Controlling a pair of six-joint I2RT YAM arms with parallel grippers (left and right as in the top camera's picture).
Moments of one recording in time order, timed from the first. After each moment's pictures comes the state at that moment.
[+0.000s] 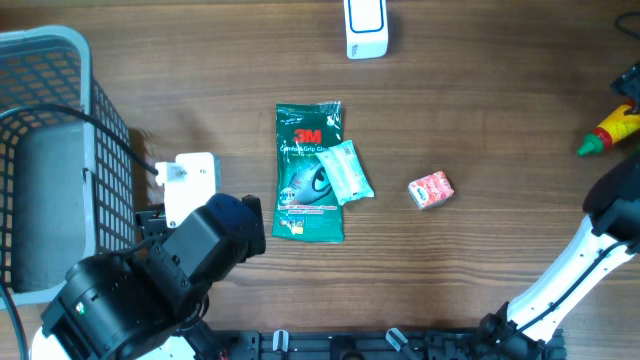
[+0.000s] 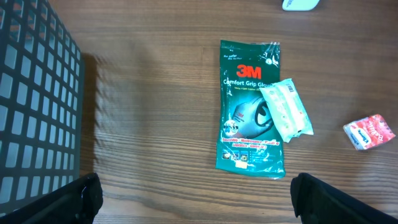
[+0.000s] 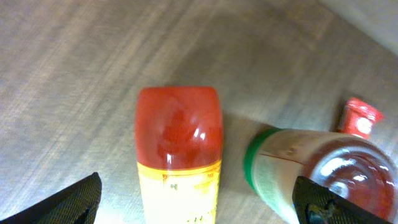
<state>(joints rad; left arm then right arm) -0.86 0.98 1.43 -1.47 -0.55 -0.77 -0.58 2.35 2.13 -0.93 0.32 0.34</state>
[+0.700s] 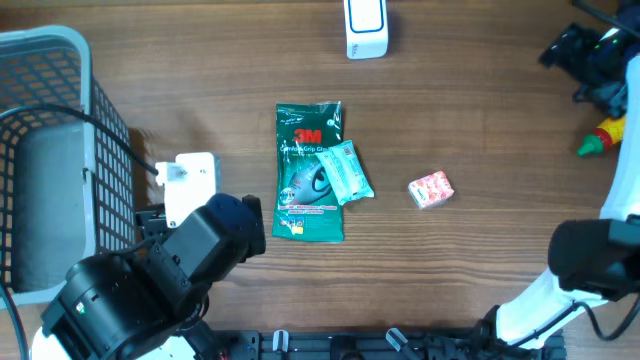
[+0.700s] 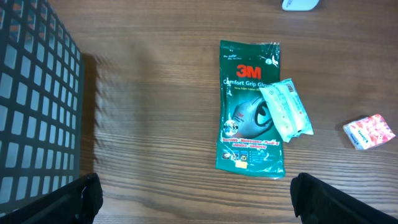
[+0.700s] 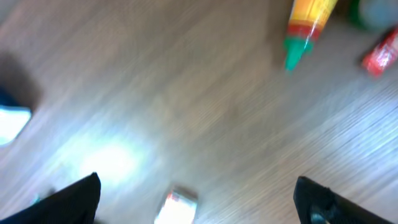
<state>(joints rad) -0.86 0.98 1.43 -1.47 -0.55 -0.77 -0.22 1.90 2.13 -1.49 0.06 0.50</state>
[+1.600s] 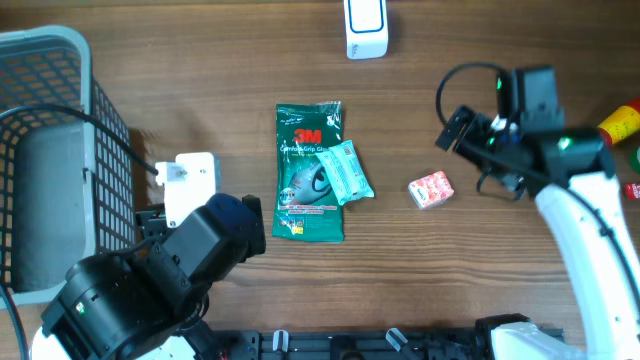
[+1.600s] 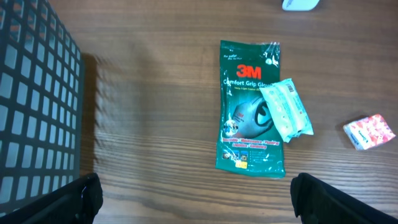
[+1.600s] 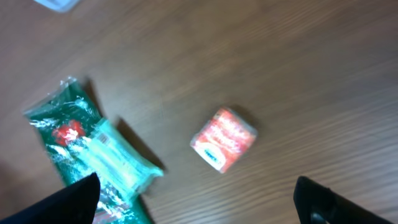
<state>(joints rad) -0.86 0.98 1.43 -1.47 -0.55 -0.77 0.14 1.33 1.24 -1.03 -0.03 0.67</state>
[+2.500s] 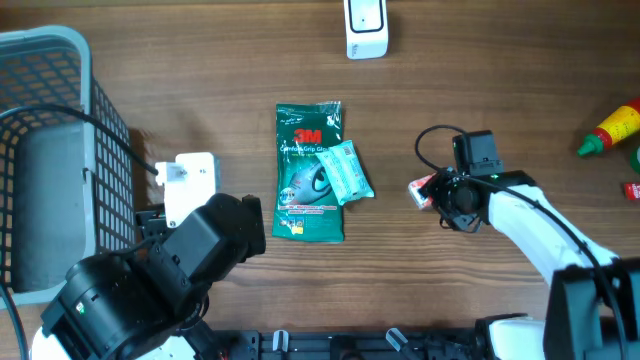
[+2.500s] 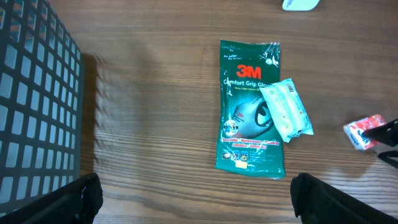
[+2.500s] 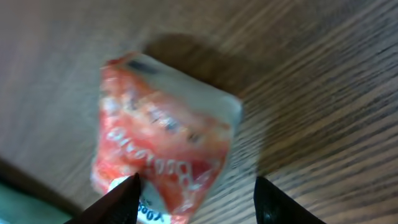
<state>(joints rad) -0.86 0.98 1.43 -1.47 -0.55 -0.77 0.14 1.52 0.71 -0.51 -0.13 0.96</state>
